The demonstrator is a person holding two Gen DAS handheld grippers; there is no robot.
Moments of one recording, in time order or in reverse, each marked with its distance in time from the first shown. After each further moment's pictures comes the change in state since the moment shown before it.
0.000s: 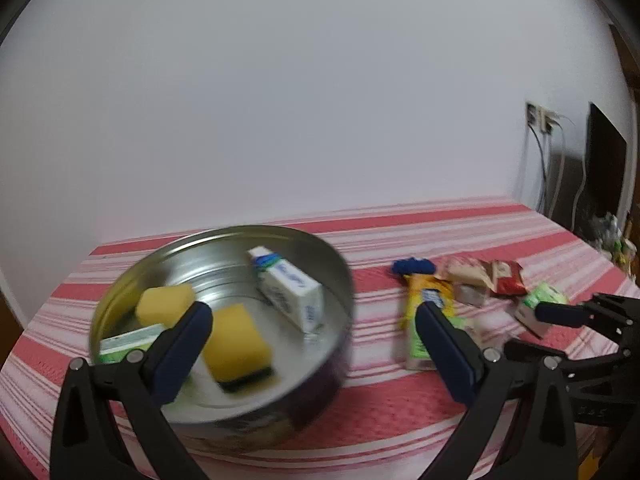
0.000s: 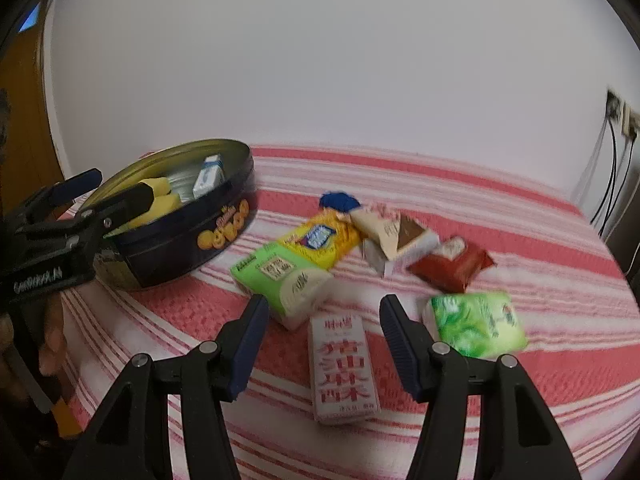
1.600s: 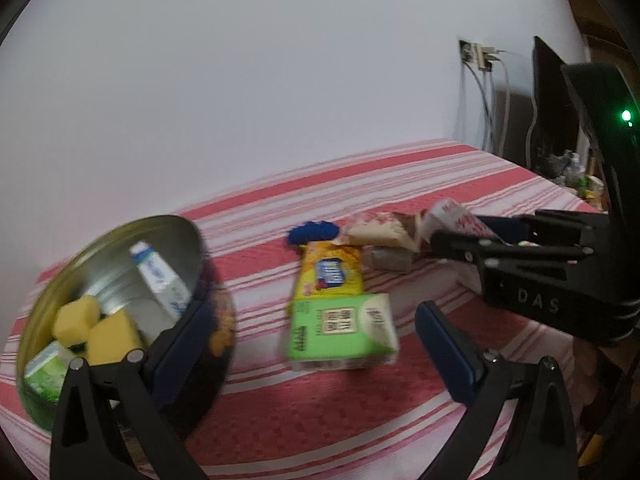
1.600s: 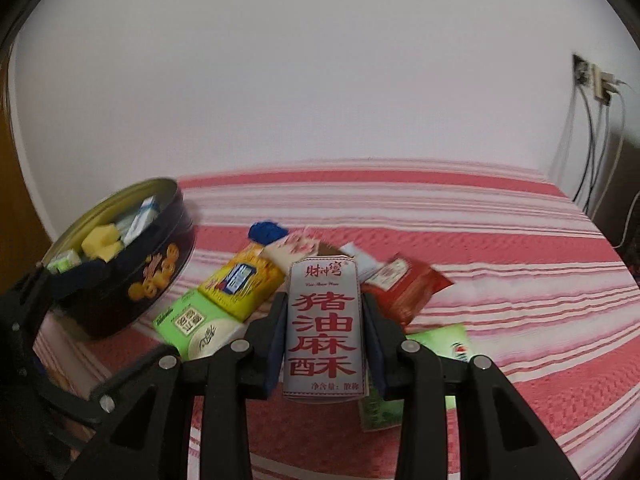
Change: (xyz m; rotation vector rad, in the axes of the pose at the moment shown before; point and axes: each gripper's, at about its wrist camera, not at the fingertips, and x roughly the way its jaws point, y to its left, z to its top) left arm 0.032 -0.082 -0.007 0.156 0.129 -0.174; right arm 0.022 -0.057 0.012 0.127 -0.073 -0.069
